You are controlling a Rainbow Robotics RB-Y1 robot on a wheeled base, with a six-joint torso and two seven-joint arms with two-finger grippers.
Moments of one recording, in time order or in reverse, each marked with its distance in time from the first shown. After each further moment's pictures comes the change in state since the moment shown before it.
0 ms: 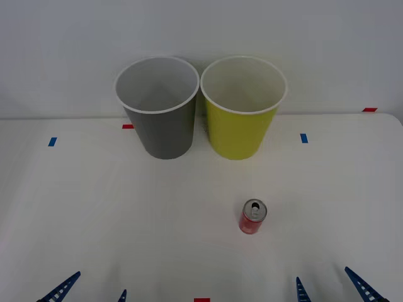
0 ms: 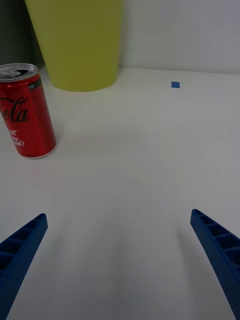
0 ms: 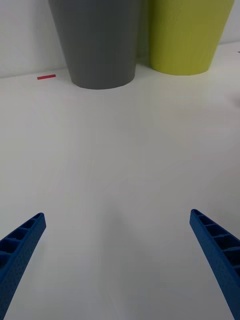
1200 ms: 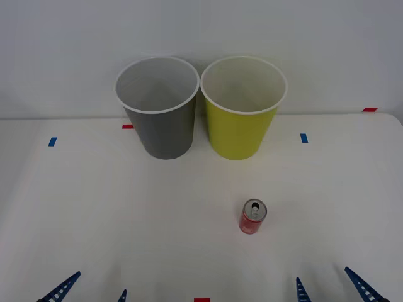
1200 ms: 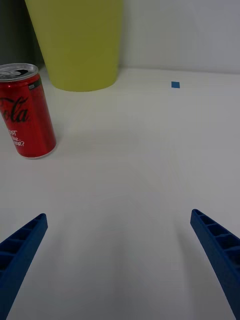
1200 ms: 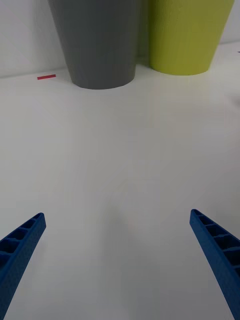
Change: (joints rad) right arm 0.000 0.000 0.000 0.000 0.000 0.000 0.000; left arm 0.000 0.000 0.000 0.000 0.000 0.000 0.000
